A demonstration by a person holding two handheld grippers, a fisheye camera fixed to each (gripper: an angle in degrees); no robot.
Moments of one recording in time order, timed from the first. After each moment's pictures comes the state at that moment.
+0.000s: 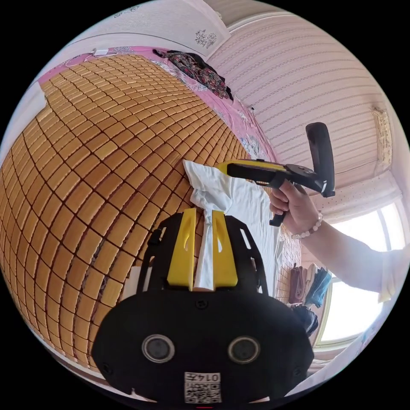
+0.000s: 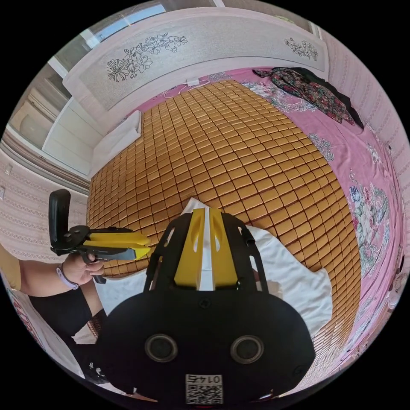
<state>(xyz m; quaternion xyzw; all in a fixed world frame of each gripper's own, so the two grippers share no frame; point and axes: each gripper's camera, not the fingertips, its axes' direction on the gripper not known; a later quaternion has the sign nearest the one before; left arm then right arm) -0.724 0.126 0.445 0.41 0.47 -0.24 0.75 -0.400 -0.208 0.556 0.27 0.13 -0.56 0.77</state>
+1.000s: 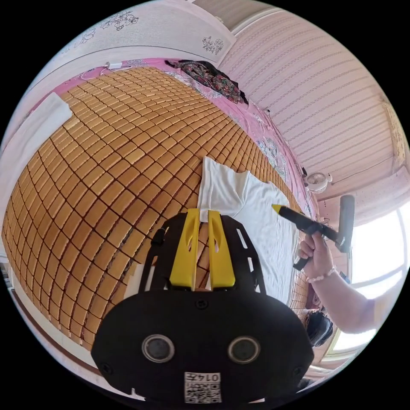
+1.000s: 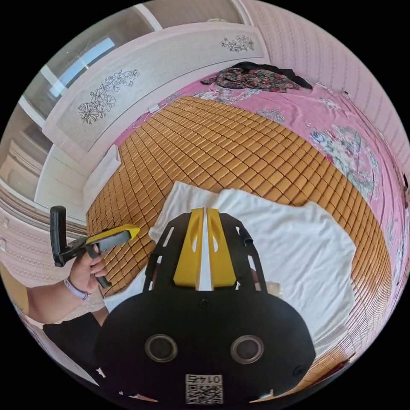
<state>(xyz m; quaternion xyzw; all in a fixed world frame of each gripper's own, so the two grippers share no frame) -0.629 0.106 0.555 0.40 0.39 -0.29 0.78 -0.262 -0.175 0.495 0.36 0.04 -0.43 0.83</state>
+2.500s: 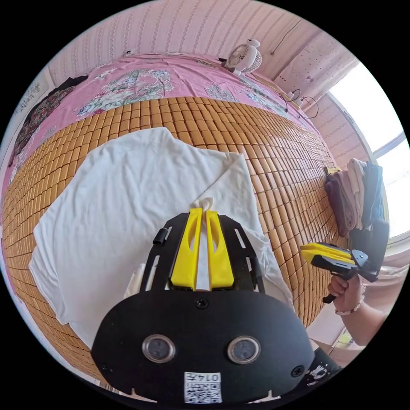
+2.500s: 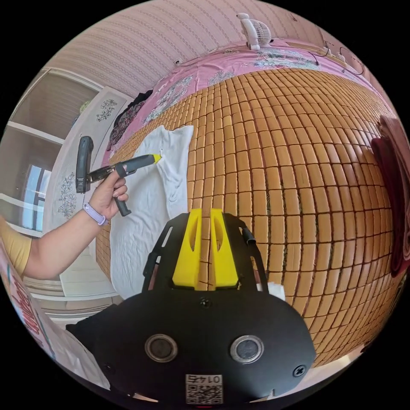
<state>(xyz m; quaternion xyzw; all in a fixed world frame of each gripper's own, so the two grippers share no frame) -0.095 -0.178 0.489 0.37 0.24 0.08 0.90 0.274 0.001 0.432 0.41 -0.15 -0.11 0.89</state>
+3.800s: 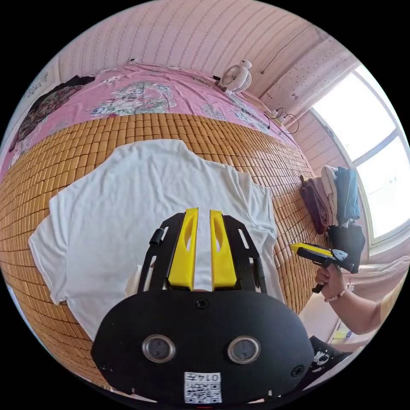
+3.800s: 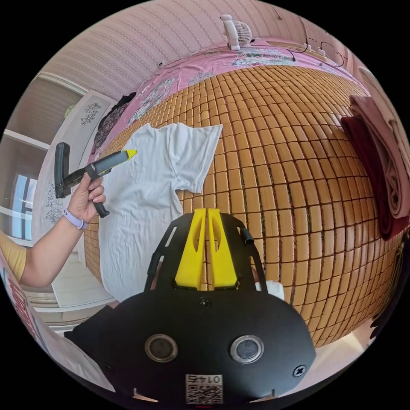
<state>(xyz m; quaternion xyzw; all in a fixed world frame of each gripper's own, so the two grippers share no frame) -0.253 -0.108 0.408 0.40 0.30 0.09 0.86 0.249 0.000 0.470 0.42 -0.11 -0.06 0.90</state>
